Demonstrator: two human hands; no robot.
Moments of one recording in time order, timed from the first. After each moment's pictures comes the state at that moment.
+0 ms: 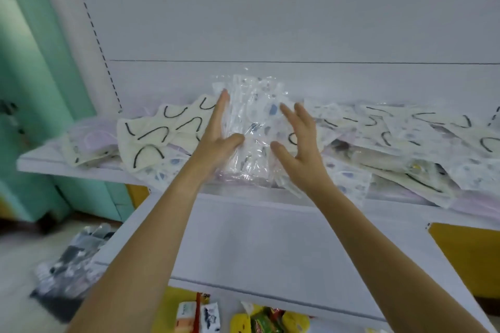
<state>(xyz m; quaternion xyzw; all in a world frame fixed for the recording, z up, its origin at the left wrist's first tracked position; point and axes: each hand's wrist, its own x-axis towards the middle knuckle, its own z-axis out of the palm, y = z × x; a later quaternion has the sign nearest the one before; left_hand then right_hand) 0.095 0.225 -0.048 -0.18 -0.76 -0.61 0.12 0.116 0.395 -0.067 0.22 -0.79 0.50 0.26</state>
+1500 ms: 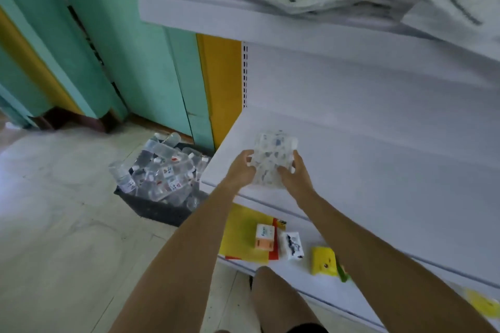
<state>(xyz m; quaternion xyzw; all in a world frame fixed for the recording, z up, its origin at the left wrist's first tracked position) 0.009 -0.147 -0.414 0.14 -0.82 -0.54 -0.12 0.010 -0.004 -0.410 -0.09 -0.80 0.58 -0.14</state>
